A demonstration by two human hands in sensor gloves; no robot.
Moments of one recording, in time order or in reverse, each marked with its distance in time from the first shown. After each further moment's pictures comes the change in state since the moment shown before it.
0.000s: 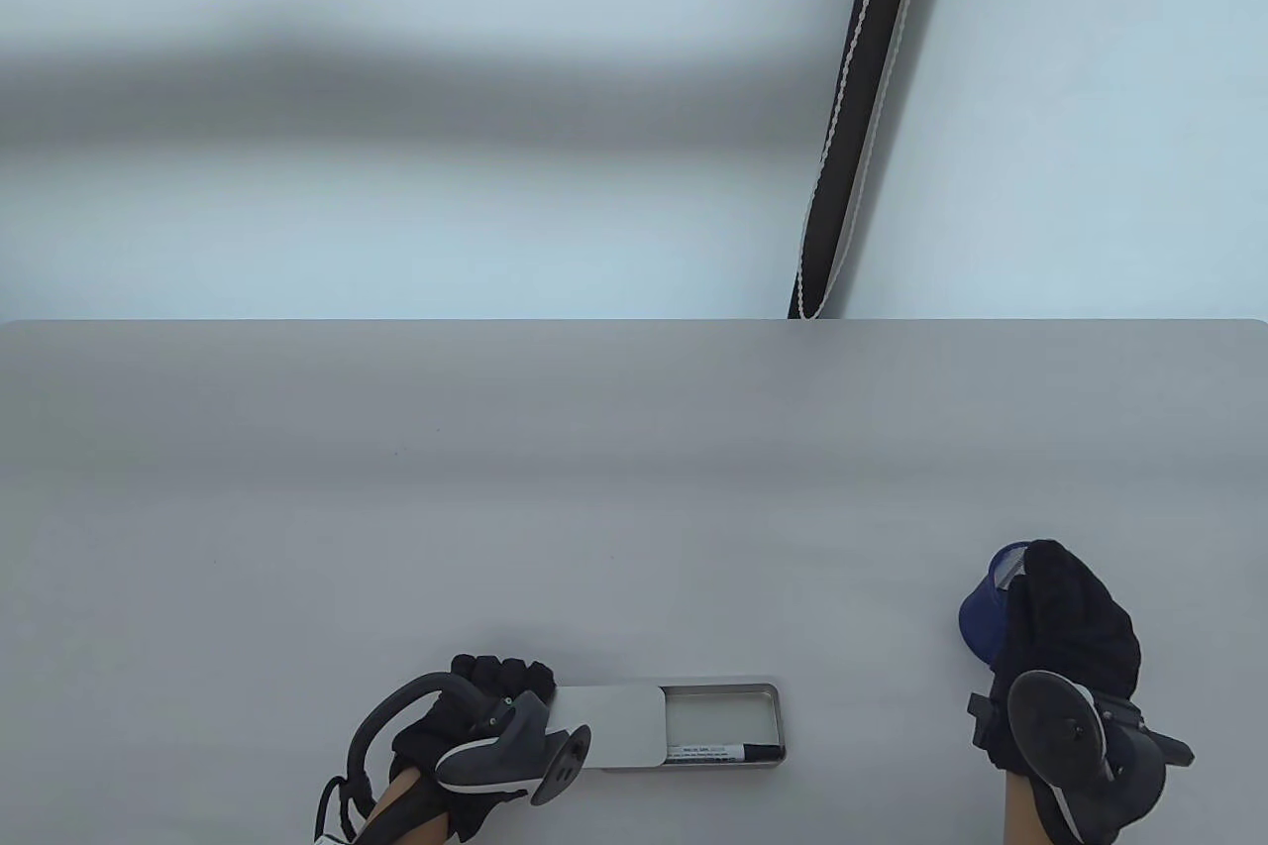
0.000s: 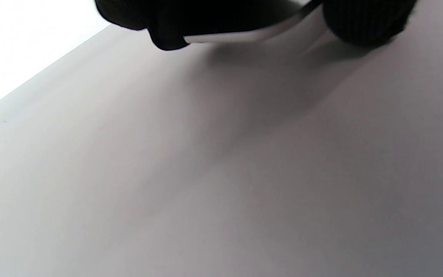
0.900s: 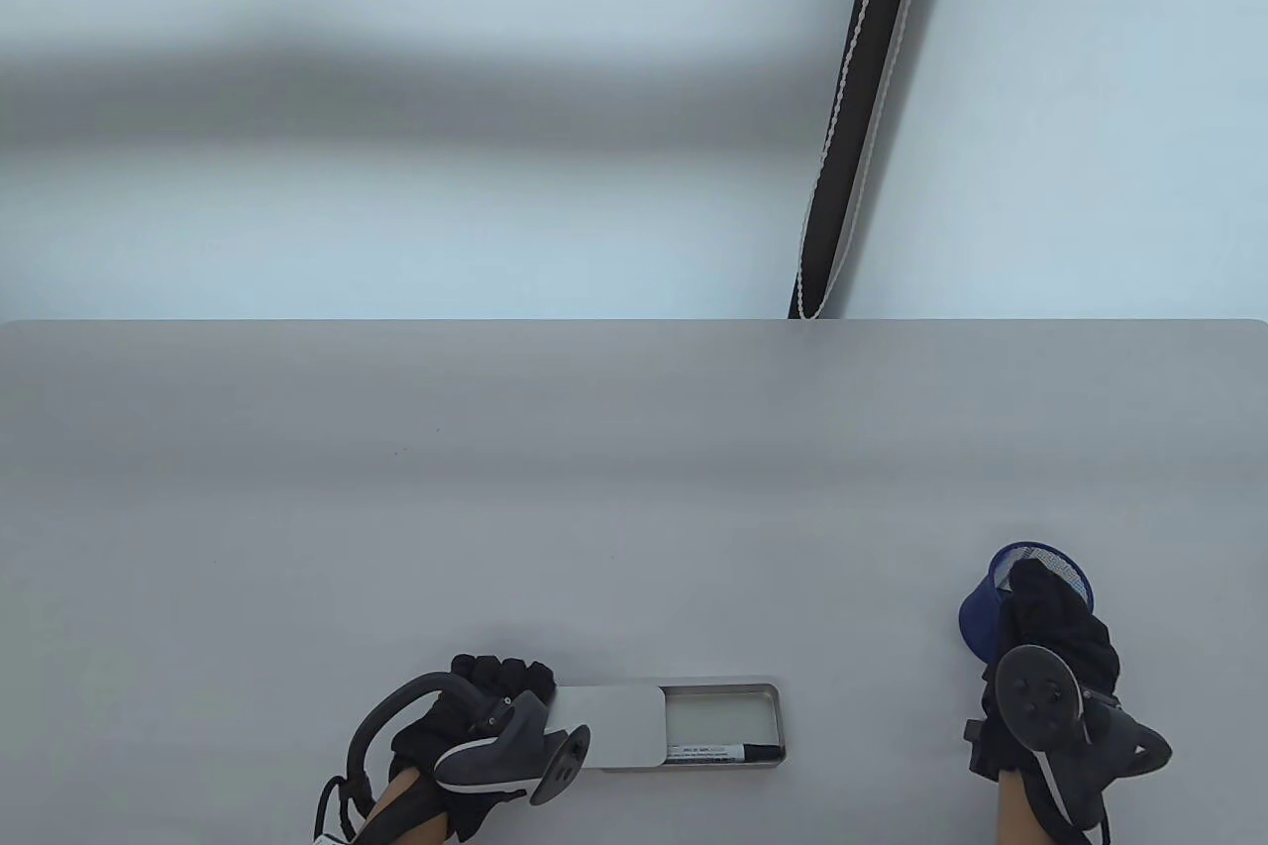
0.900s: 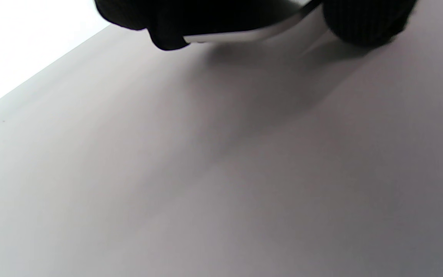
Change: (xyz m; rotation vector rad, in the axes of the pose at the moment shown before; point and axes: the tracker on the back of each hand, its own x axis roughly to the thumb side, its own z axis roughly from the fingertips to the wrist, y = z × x) left_hand 0.000 0.000 0.000 0.002 -0.002 0.003; right_hand -0.019 0.041 0.014 0.200 0.069 0.106
